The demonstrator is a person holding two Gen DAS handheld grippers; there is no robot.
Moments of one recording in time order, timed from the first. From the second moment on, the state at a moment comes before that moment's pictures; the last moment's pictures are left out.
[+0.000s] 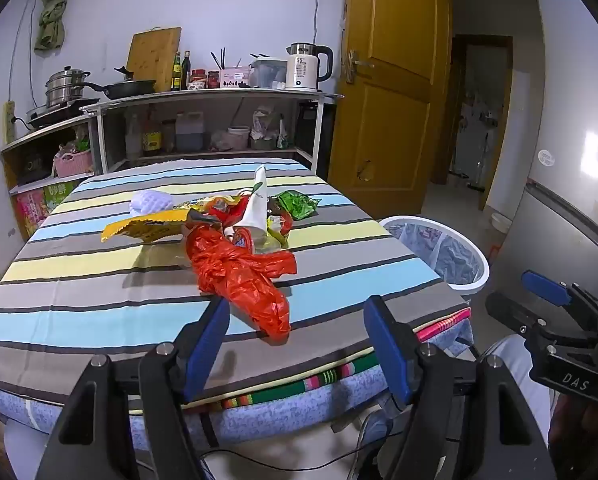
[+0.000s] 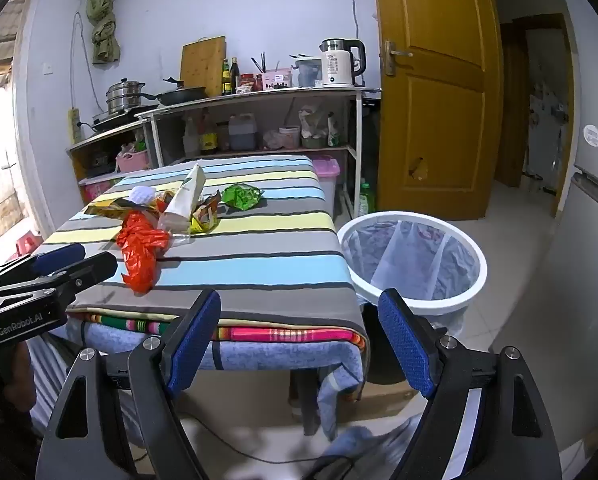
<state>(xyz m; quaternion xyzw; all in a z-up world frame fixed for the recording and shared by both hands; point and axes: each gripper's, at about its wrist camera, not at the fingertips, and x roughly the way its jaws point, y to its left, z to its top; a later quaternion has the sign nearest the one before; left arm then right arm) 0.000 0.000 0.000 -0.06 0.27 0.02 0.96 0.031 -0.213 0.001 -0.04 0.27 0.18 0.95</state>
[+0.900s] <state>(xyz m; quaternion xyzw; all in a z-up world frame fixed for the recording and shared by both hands) 0.001 -0.002 0.002 -0.06 0.26 0.01 0.96 0.034 -0.216 0.002 -0.03 0.27 0.18 0.95</state>
